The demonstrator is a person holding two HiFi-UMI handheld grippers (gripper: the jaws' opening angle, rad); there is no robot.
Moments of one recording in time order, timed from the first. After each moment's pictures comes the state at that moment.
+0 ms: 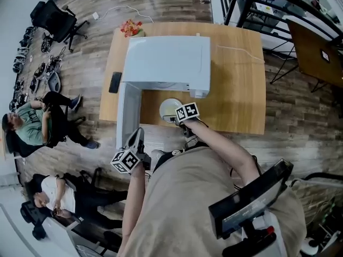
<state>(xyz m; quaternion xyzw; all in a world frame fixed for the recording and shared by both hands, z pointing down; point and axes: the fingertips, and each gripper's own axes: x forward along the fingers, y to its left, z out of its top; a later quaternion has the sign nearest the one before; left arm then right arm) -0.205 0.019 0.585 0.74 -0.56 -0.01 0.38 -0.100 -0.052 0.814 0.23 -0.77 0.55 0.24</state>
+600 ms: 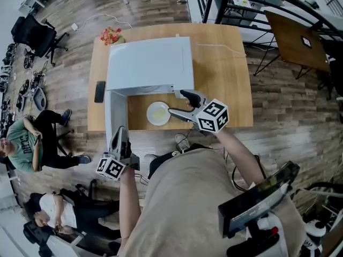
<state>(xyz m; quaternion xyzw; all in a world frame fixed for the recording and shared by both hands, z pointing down) -0.202 -0.017 0.498 0.79 -0.52 -0.11 0.31 0.013 -0.084 0.523 0.26 -0.93 0.25 0.06</state>
